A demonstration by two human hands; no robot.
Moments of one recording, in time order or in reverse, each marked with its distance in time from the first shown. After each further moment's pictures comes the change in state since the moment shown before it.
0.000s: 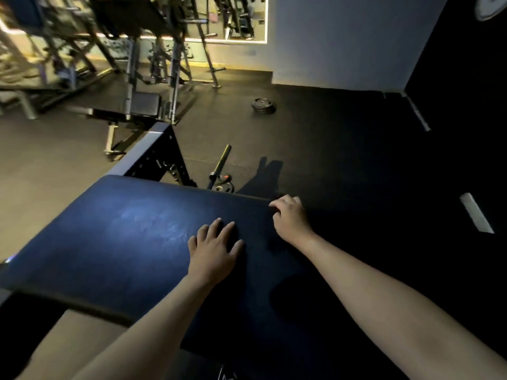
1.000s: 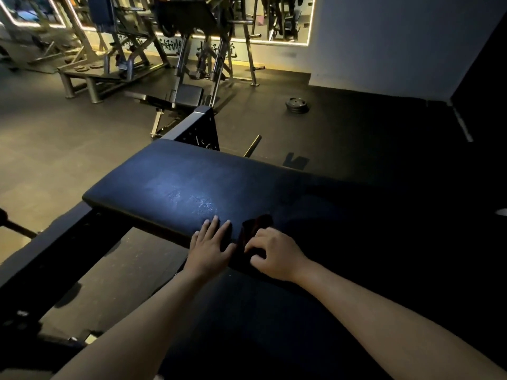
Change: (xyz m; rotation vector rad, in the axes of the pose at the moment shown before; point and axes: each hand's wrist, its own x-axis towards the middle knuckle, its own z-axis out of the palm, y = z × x) left_hand -0.171 -0.026 0.017 -0.138 -0.016 -0.134; right_hand -0.218 -0.063 -0.017 0.043 -0.316 -0.495
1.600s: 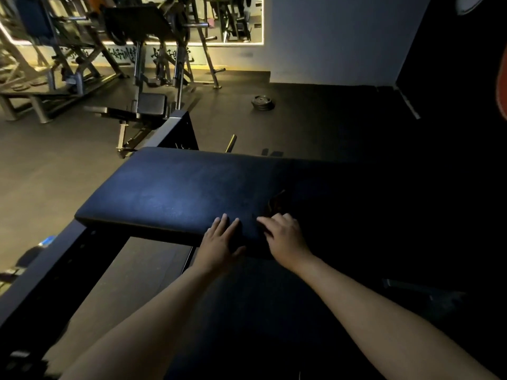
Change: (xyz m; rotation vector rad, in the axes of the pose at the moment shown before) left_hand 0.002 -0.039 -0.010 0.124 -0.077 0.296; right_hand 0.003 -0.022 0.055 -0.198 0.343 0.287
